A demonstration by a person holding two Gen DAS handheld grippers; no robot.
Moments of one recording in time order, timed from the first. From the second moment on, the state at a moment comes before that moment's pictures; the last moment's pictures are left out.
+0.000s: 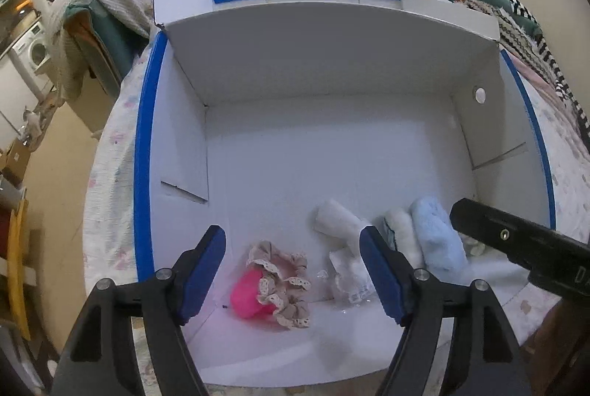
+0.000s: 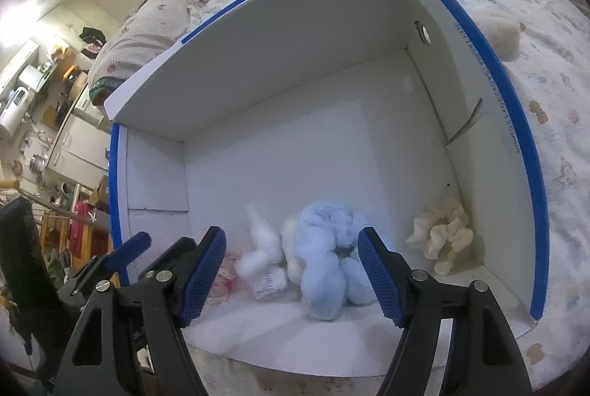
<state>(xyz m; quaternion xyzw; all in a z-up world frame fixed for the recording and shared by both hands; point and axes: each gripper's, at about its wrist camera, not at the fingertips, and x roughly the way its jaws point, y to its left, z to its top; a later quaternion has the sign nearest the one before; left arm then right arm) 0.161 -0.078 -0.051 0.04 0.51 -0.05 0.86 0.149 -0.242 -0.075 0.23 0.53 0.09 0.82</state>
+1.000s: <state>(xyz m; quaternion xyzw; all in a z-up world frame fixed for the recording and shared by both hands) 0.105 -0.058 -0.014 0.04 0.47 -0.03 0.88 0.113 -0.245 -0.065 0.21 0.52 0.07 0.83</state>
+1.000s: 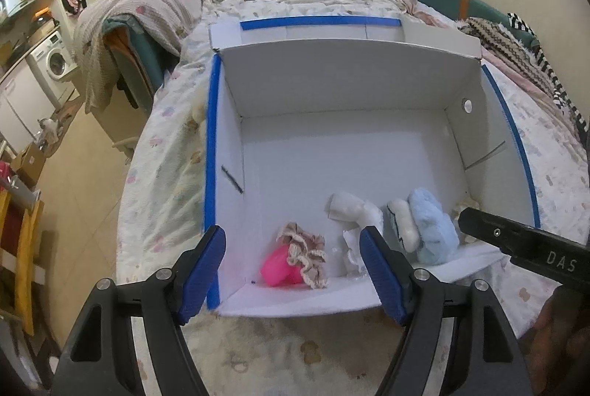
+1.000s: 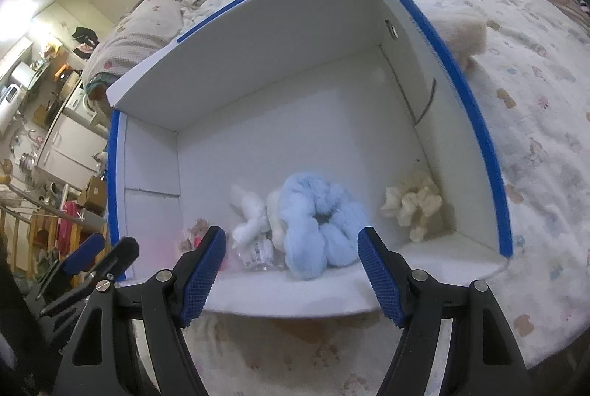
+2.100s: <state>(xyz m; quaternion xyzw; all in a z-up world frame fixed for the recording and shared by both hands) 0.046 -0.008 -0.048 -0.02 0.52 0.01 0.85 0.058 -0.292 -0.098 0.24 0.56 0.01 0.79</state>
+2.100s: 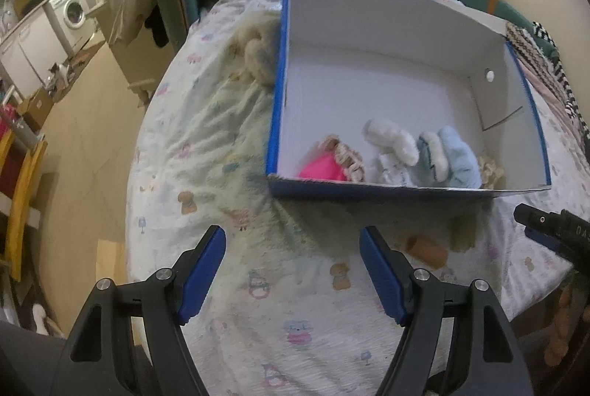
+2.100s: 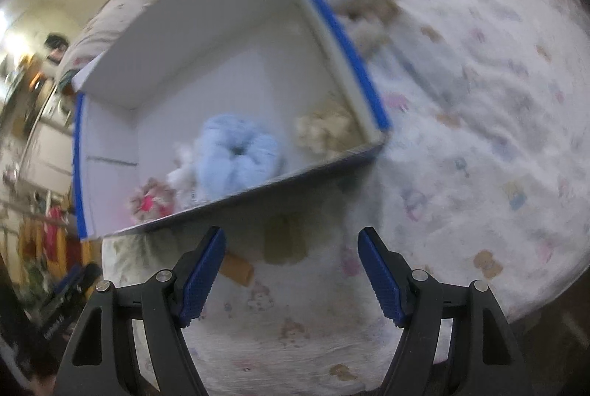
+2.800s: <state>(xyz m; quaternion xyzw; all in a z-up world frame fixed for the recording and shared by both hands) 0.060 -0.037 -0.082 -0.01 0.57 -0.04 0.82 0.108 -0.243 -0.156 0.18 0.64 0.04 0.75</state>
